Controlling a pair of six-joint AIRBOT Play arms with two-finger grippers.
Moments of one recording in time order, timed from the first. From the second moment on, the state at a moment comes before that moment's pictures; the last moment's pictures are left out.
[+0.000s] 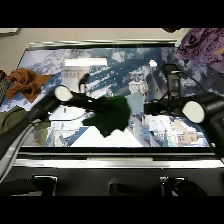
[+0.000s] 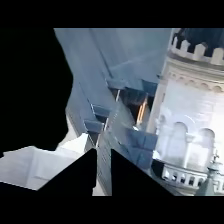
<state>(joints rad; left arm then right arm) -0.52 -1.50 1.32 0.87 -0.90 -1.74 0.36 -0.94 1.14 -1.58 1.18 1.76</state>
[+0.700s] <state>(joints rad) -0.25 -1.53 1.36 0.89 -1.07 -1.74 -0.22 -0.93 0.86 -1.17 1.26 1.57</state>
